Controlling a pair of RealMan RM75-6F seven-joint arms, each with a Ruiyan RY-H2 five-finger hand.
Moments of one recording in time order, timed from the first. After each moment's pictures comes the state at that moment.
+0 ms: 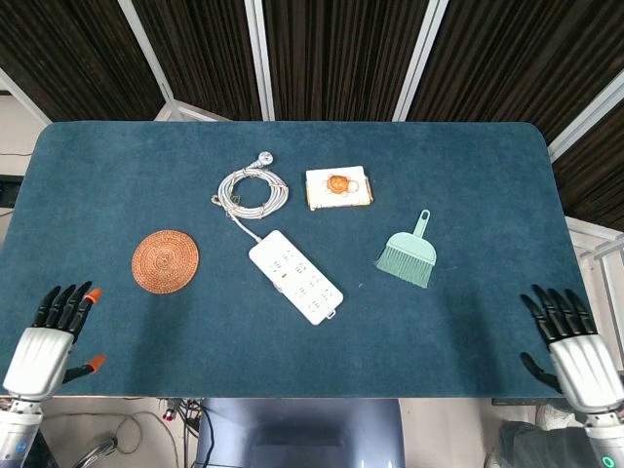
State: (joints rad) left arm -0.08 -1.26 0.02 -1.53 1.68 1.54 0.15; right arm 0.06 -1.14 0.00 -1.43 -1.76 1.60 0.01
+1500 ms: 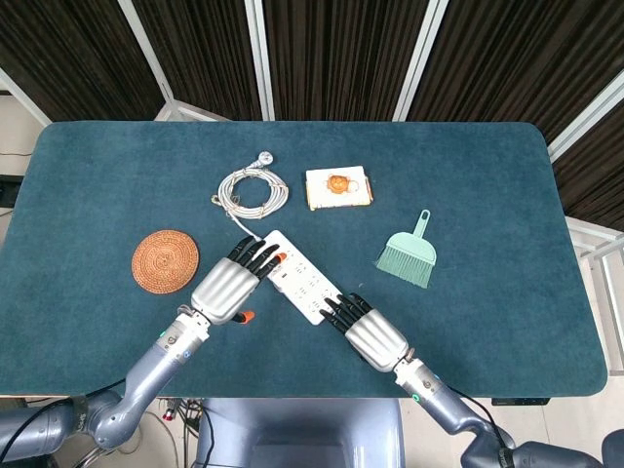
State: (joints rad) left arm -0.68 -1.47 -0.25 -1.79 1.21 0.92 0.68; right arm 0.49 -1.62 0.09 -1.45 -1.67 0.96 -0.39
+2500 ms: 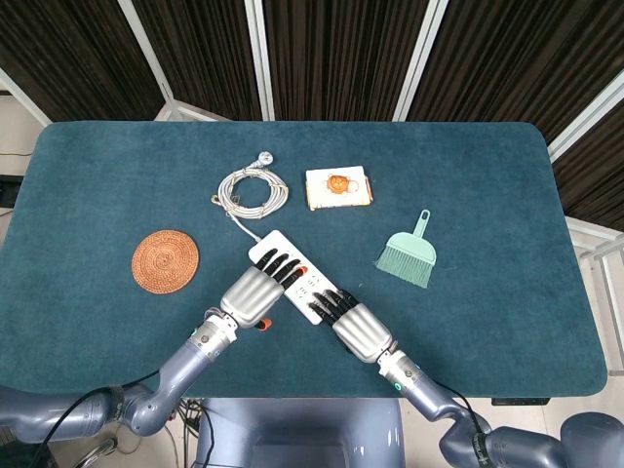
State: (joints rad) left arm -0.81 -1.62 -0.19 -1.64 1.09 0.89 0.73; right arm 0.57 -1.75 0.06 -1.29 -1.62 0.93 -0.30
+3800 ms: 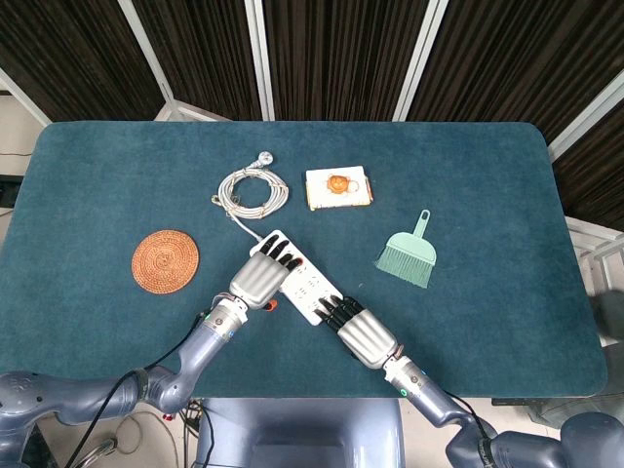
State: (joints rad) left arm -0.90 -1.76 -0.19 -1.36 1.07 0.90 0.66; right arm 0.57 -1.74 0.00 -1.29 -1.60 0.98 -0.30
